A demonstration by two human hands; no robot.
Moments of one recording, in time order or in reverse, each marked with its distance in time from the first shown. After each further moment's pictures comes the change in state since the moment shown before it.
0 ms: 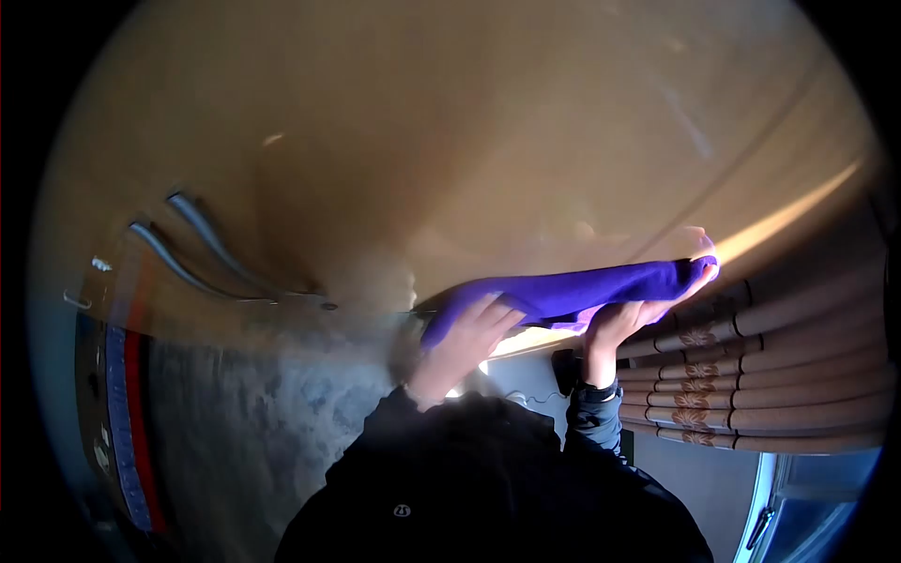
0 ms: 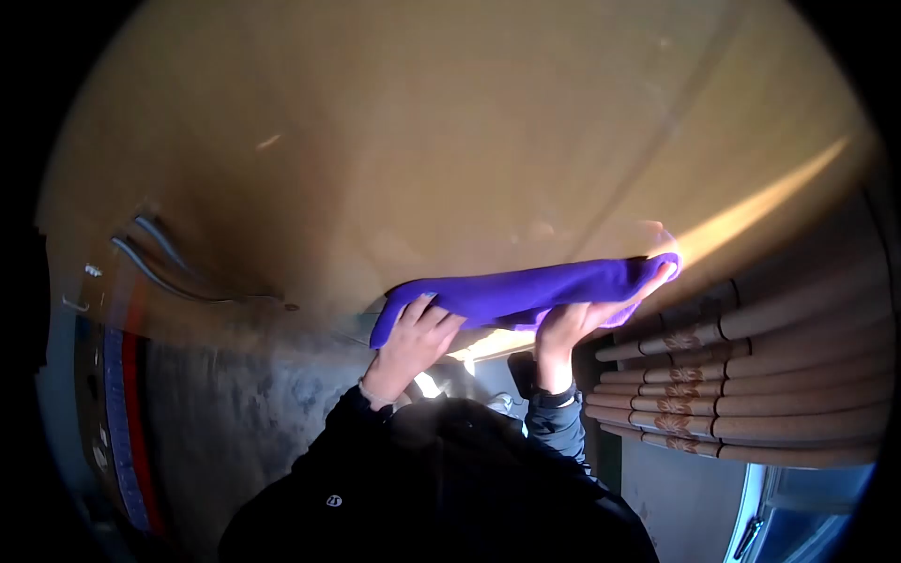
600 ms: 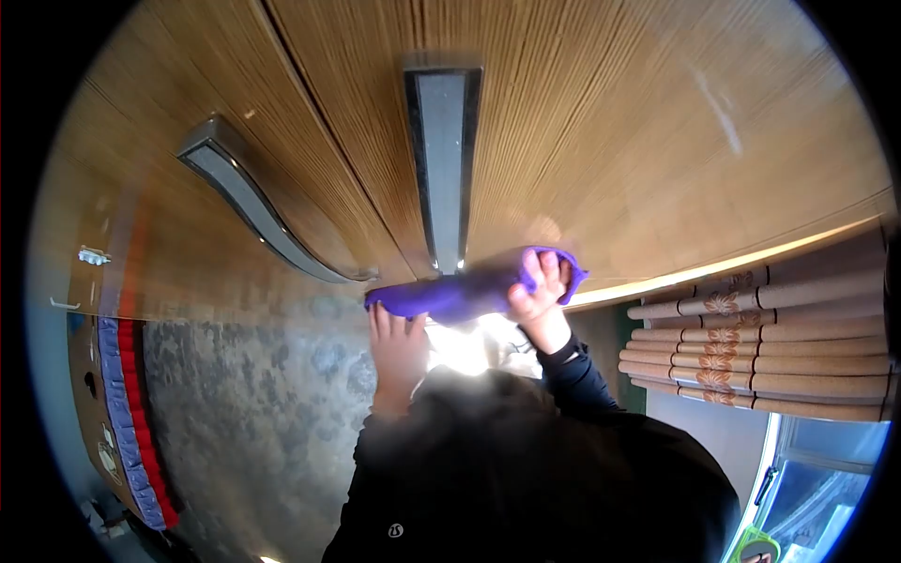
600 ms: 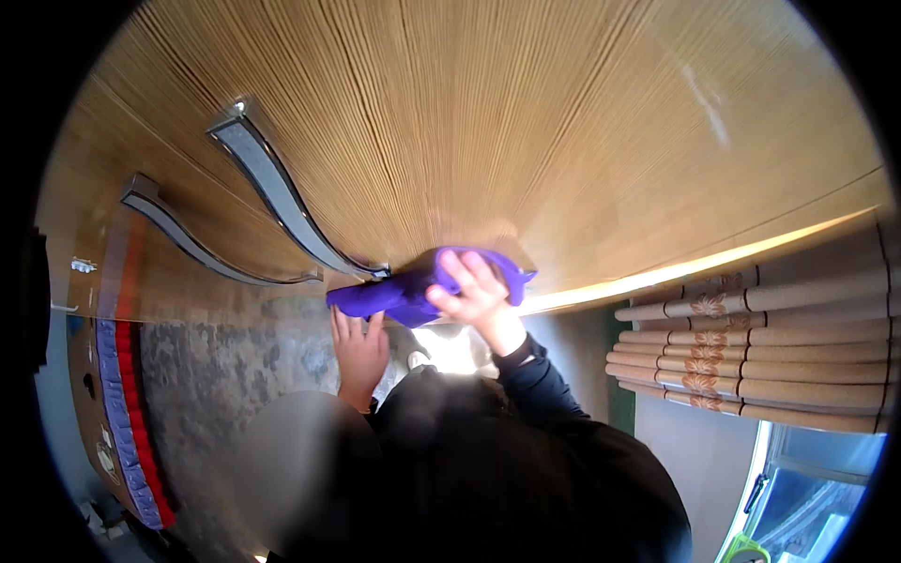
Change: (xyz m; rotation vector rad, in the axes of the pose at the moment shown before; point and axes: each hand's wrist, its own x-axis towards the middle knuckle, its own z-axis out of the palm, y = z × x) left_hand -0.215 -0.116 -0.018 -0.146 -0.167 -0.600; right_hand -0.184 -0.022 0.139 -0.210 -0.359 -1.001
